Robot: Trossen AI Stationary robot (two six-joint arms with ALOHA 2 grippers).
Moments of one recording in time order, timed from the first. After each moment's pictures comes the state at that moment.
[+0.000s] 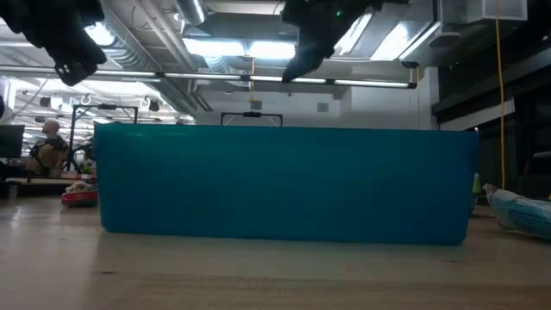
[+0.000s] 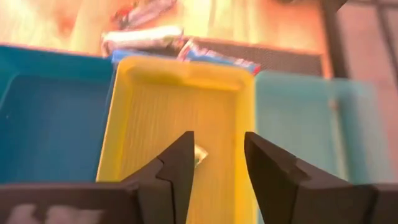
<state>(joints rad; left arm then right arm) 0.08 0.31 0.55 -0.77 0.10 -0.45 -0.25 1.71 1.58 -0.70 -0.10 -0.31</state>
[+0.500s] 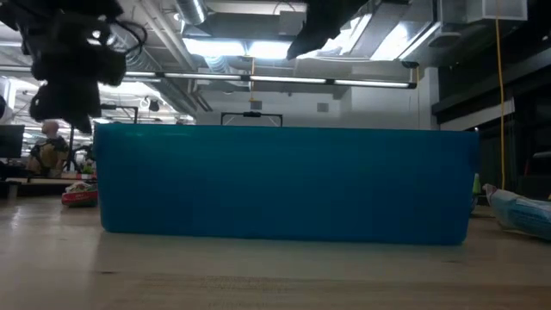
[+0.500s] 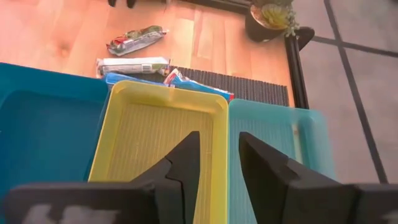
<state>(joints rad) 0.08 0.69 0.51 -0.79 0.12 -0.93 -0.25 1.63 1.58 -0.67 -0.07 -0.37</state>
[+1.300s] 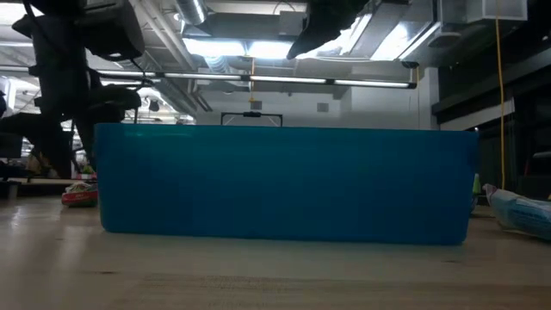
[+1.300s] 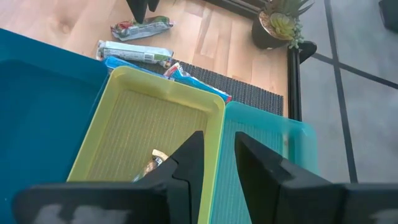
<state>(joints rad) 0.01 1.03 0.51 -0.79 -0.07 -1.37 -0.25 1.63 1.58 -0.68 -0.08 -0.51</state>
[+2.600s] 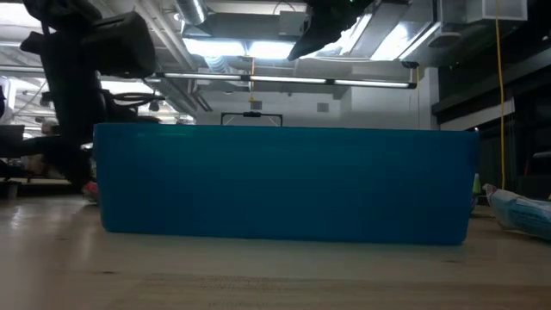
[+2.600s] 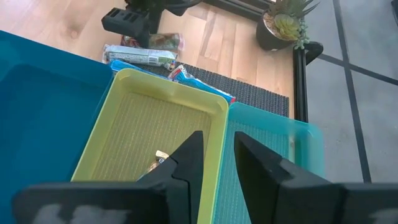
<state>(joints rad) -0.10 1.29 0.51 -0.55 -0.26 -1.52 -0.29 1.63 1.58 -0.68 -0.15 -0.51</state>
